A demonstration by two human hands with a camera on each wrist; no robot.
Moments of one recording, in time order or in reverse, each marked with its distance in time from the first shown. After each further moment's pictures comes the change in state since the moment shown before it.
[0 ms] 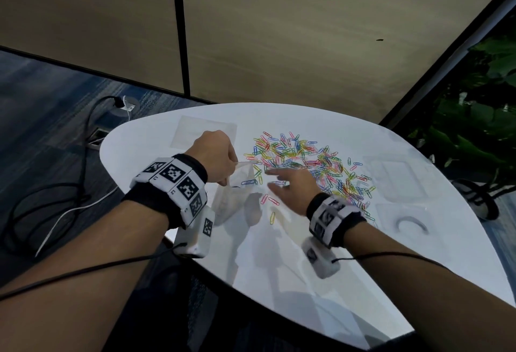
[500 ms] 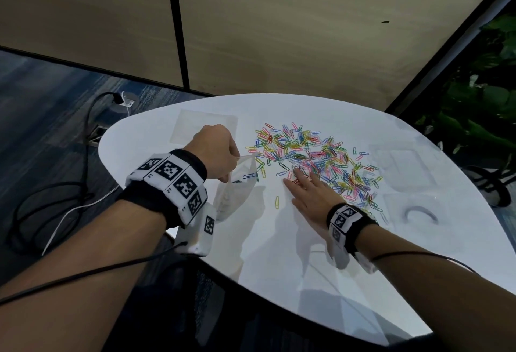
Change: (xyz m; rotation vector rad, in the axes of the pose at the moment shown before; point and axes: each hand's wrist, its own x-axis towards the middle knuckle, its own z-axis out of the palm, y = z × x) left_hand 0.005 -0.003 0.004 0.012 -0.019 0.013; right_hand 0.001 0.098 0.035 -0.693 -0.246 -0.033
